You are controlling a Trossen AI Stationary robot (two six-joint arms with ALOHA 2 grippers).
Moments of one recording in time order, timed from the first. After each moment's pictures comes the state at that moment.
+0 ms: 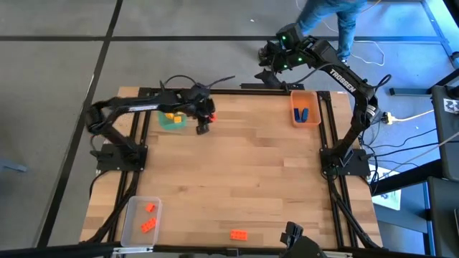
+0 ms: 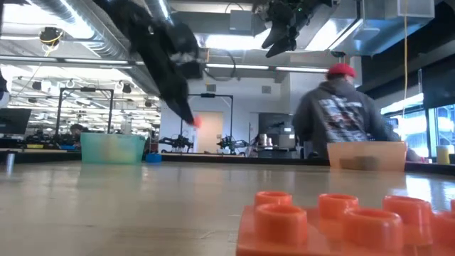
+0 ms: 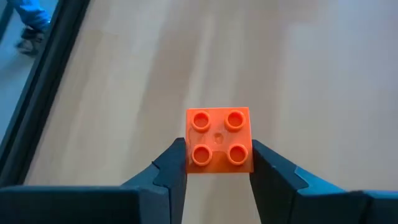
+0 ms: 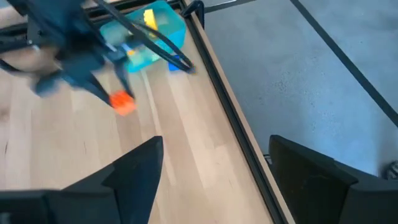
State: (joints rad) left arm 0.52 1.55 1.02 -0.36 0.11 0.27; right arm -0.72 1.72 1.95 -1.01 -0.31 -0.27
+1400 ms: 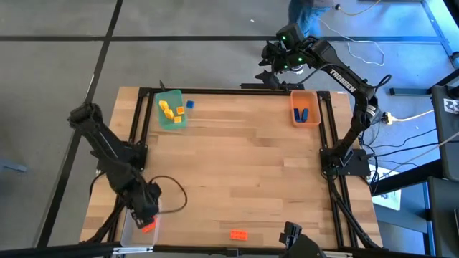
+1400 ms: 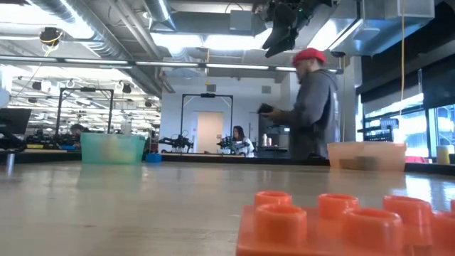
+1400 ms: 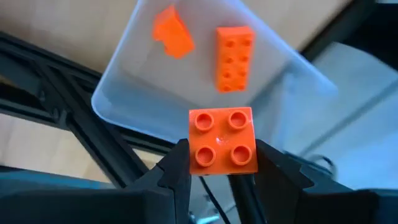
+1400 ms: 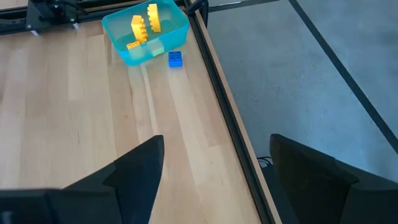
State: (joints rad) left arm -0.87 1.31 1.02 -0.99 0.38 -1.57; right arm -0.72 1.72 1.95 -1.01 -0.31 -0.35
